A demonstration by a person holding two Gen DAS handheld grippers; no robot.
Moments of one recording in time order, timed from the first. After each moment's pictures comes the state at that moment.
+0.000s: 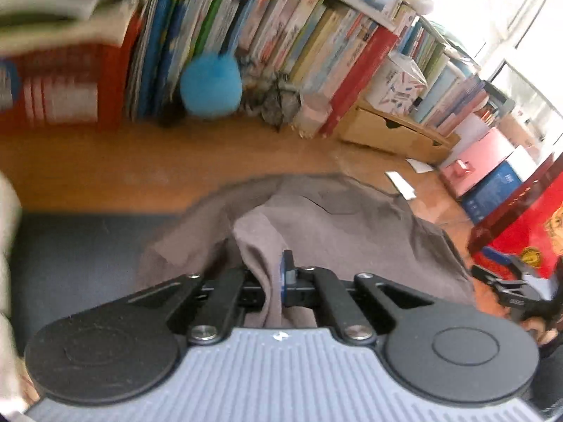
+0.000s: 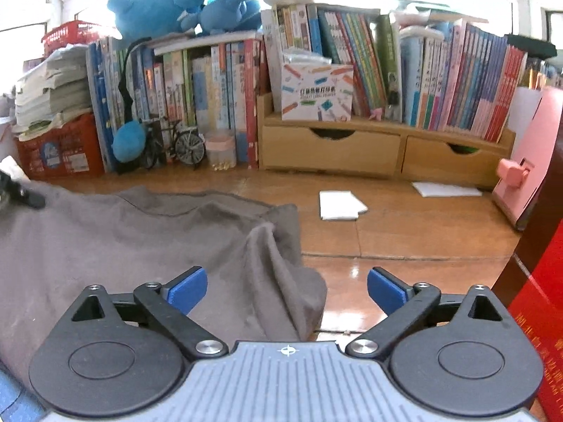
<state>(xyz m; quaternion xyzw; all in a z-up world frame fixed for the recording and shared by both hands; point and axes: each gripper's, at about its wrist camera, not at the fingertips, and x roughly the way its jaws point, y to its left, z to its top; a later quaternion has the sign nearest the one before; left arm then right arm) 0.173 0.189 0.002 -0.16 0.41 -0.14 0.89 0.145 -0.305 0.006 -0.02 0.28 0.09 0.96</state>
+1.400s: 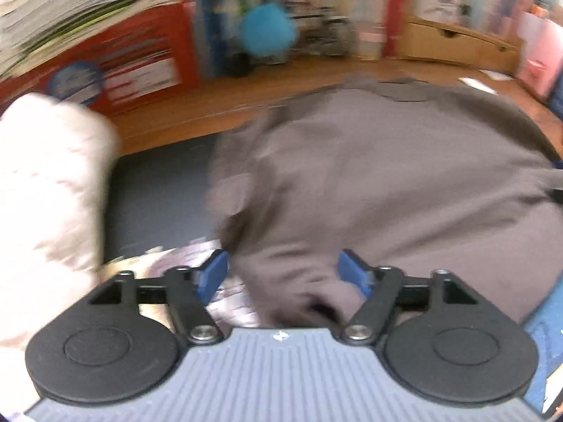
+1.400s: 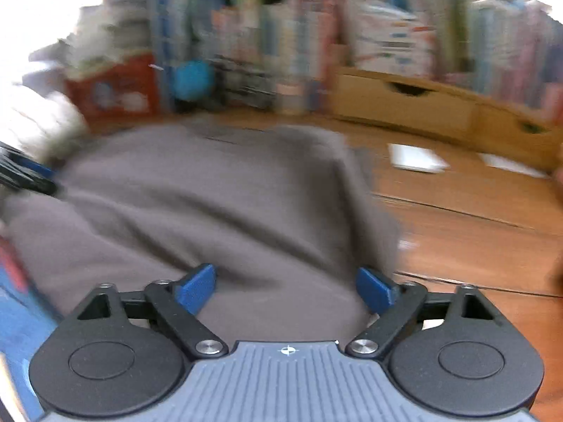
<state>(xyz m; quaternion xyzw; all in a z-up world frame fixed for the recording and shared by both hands) 0.070 0.157 -0.062 0.01 0.44 0.02 0.90 0.137 -0.292 -0.025 -0.07 0.34 0.16 0.93</state>
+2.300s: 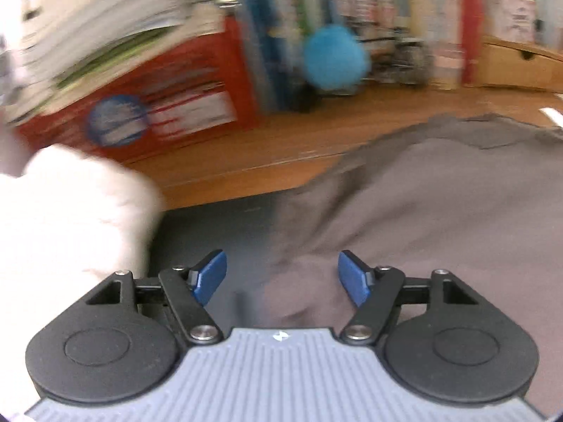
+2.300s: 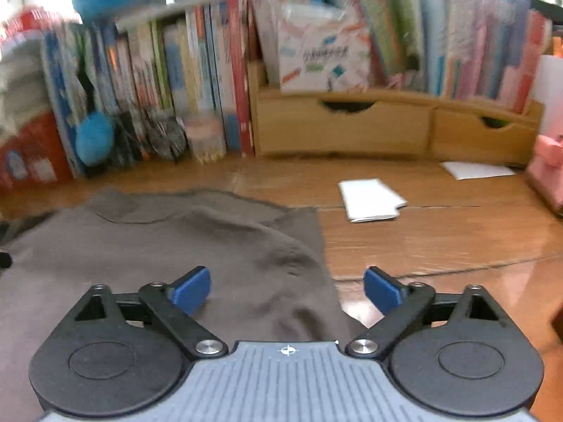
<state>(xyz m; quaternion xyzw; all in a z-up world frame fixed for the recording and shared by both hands) 0.132 0.169 -0.053 0.03 0.42 0.13 0.90 0.199 -0.282 -0.018 0.03 0.31 0.08 0.95</state>
